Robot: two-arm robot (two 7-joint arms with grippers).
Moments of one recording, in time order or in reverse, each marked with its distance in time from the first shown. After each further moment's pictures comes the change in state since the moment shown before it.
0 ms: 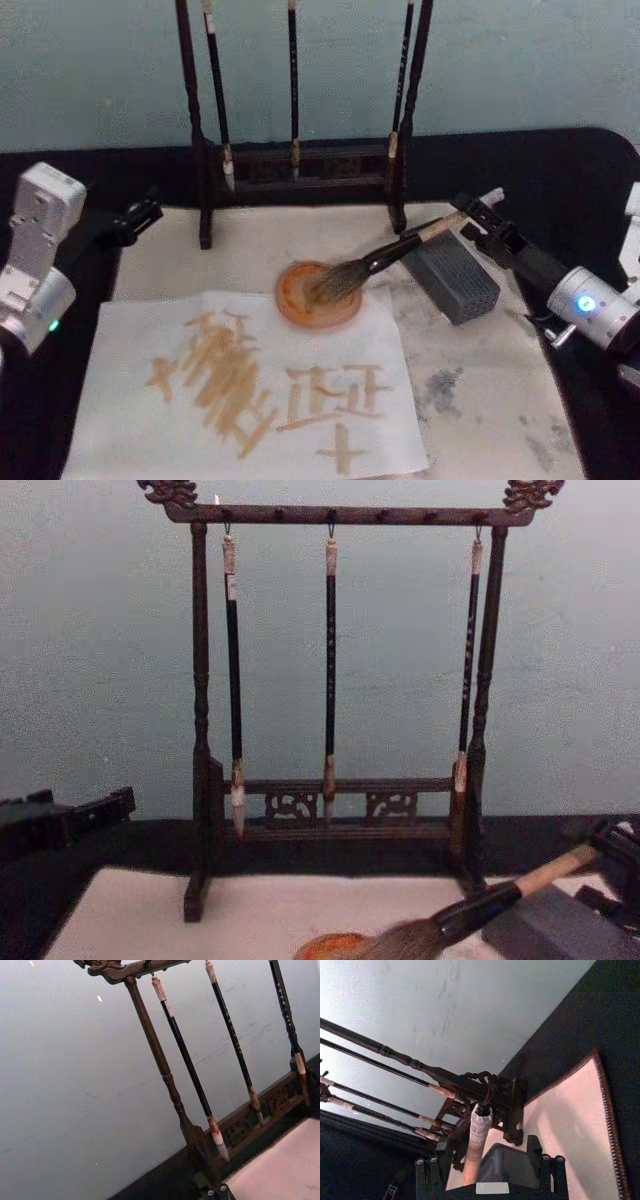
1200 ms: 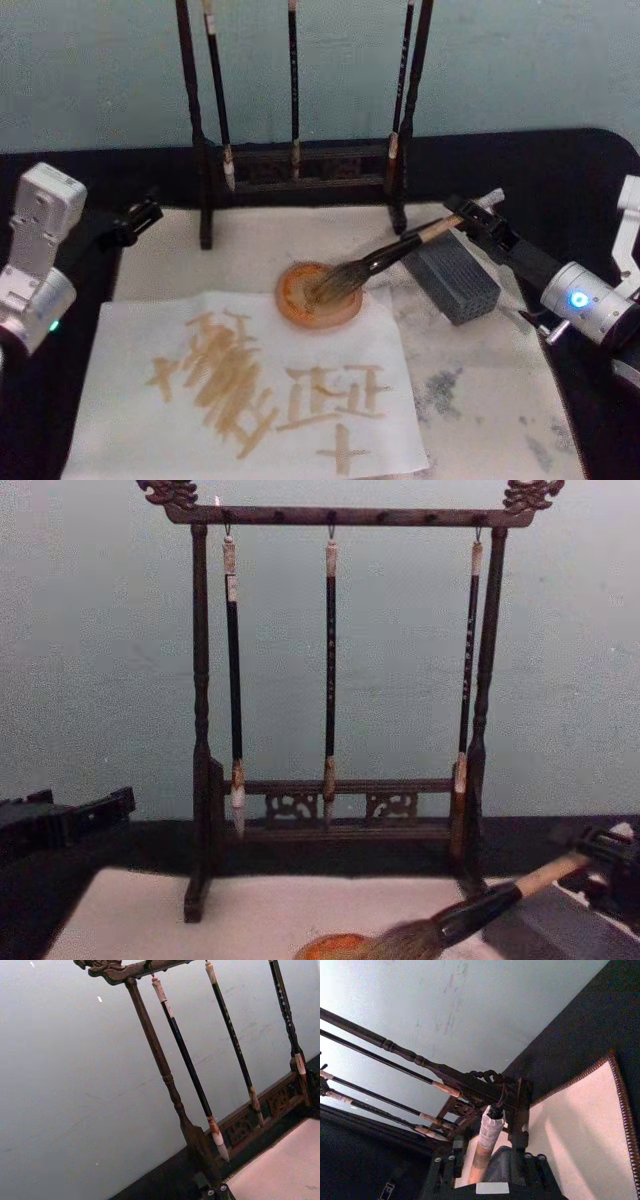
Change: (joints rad) left arm 0.000 0.000 0.000 0.000 0.000 0.000 0.000; right arm 0.019 0.004 -0.040 0.000 -0.001 -0.026 -0.003
